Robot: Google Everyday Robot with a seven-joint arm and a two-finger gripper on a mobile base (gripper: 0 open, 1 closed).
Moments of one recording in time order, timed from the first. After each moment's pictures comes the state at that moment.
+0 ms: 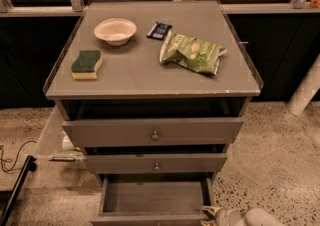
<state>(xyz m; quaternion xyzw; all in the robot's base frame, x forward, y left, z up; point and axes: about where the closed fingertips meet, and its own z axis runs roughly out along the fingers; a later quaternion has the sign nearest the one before) 0.419 -0.234 0.177 -0.61 0.71 0.11 0.35</state>
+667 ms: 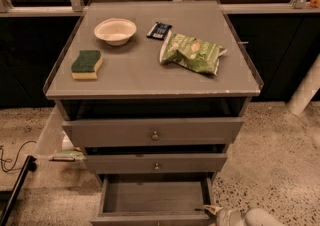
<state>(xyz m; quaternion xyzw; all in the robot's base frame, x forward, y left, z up) 0.419 -0.234 0.177 -0.61 0.71 0.11 0.35</state>
